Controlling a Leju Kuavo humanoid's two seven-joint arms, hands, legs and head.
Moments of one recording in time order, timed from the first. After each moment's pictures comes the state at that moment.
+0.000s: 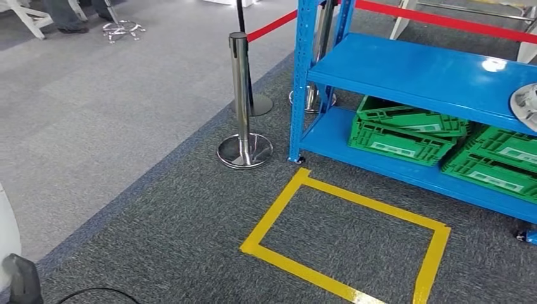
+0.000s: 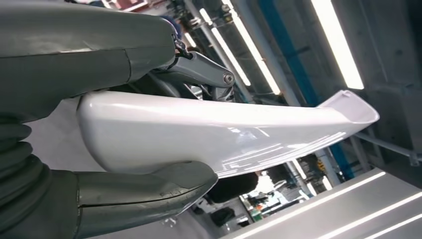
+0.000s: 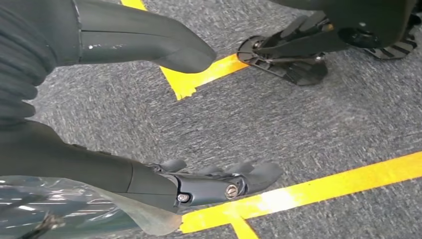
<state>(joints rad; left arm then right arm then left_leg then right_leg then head) 0.60 -0.29 0.06 -2.18 -0.60 0.70 -0.68 0.04 -0.22 0.40 -0.14 0.19 0.01 -0.40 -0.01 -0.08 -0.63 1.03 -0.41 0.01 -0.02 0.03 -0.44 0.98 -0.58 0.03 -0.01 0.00</state>
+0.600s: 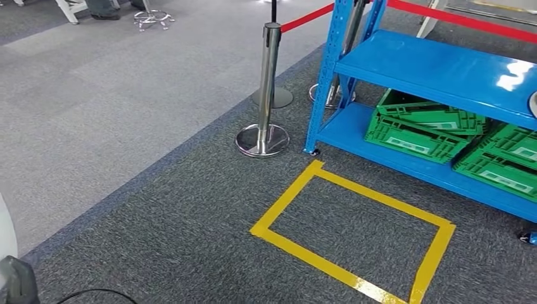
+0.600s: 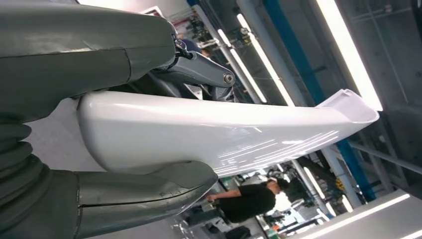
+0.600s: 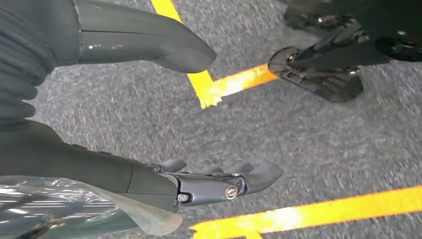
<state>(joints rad) 0.60 -0.29 0.06 -2.18 -0.60 0.70 -0.68 0.05 -0.22 0.40 -0.14 0.19 0.01 -0.40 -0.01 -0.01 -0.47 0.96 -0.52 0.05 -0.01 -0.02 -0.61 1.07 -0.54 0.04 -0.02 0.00</state>
